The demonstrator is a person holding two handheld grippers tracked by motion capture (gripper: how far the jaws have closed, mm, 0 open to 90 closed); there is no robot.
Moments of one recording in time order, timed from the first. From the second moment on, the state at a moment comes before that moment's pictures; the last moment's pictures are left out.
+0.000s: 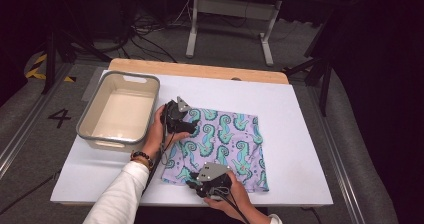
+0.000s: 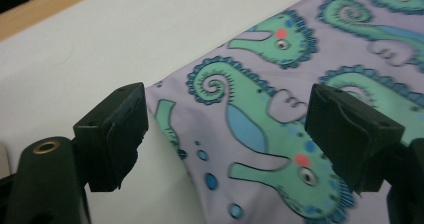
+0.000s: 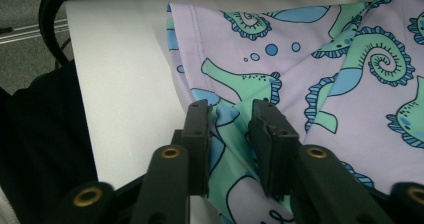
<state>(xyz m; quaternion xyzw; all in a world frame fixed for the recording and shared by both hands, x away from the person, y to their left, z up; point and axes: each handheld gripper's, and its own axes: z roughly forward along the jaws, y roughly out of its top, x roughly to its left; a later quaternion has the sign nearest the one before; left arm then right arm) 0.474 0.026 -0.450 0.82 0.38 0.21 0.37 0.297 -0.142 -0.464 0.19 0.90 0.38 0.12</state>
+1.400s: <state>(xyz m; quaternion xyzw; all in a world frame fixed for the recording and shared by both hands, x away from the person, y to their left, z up) 0.490 0.025 -0.437 0.81 0.40 0.22 0.37 0.300 -0.140 -0.451 0.19 0.88 0.40 0.14</state>
